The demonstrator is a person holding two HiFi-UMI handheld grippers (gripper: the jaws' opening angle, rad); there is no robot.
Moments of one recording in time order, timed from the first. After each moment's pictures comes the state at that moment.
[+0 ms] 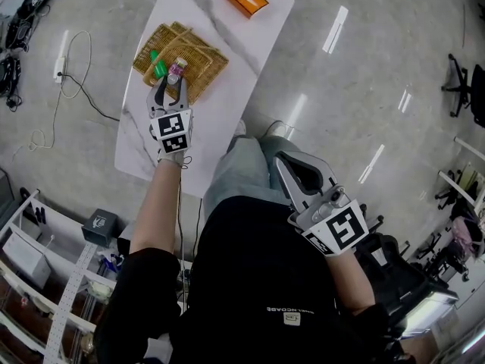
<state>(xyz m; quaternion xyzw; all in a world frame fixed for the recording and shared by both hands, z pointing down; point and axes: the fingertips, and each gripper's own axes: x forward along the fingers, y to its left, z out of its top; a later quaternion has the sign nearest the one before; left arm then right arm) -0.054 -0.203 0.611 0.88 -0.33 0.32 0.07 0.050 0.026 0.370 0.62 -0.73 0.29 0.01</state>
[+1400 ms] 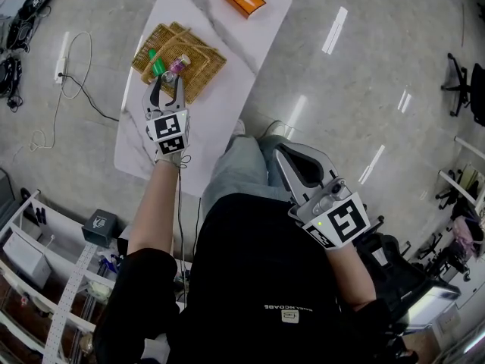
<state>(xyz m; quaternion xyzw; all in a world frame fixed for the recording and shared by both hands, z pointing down) -0.056 -0.204 0.597 0.89 -0.34 0.31 0.06 0.059 0.026 0.368 0.62 -0.73 0.28 0.00</state>
